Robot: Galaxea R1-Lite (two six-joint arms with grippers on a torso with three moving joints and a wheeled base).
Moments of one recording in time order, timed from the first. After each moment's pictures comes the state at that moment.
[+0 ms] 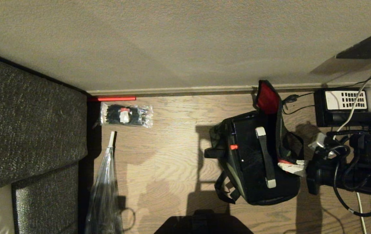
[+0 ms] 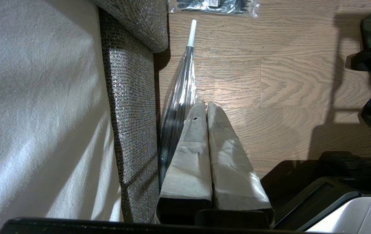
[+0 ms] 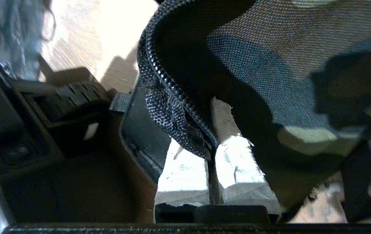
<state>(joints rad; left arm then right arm) 0.00 0.00 0.00 0.00 -0.01 0.05 -0.02 1.78 -0.41 -0.82 0.73 -0.58</state>
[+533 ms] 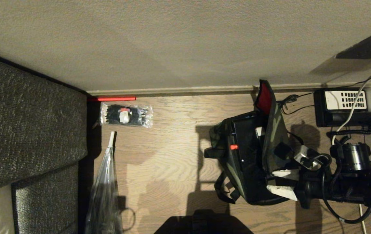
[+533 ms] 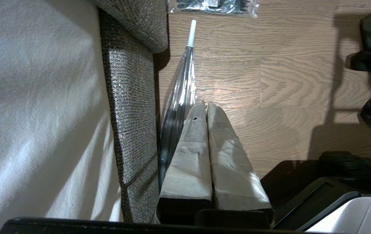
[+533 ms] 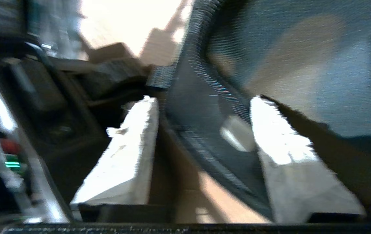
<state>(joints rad) 0.00 0.00 0.00 0.00 -0.01 0.05 0.04 1.87 -0.40 -0.75 0.73 -0.52</state>
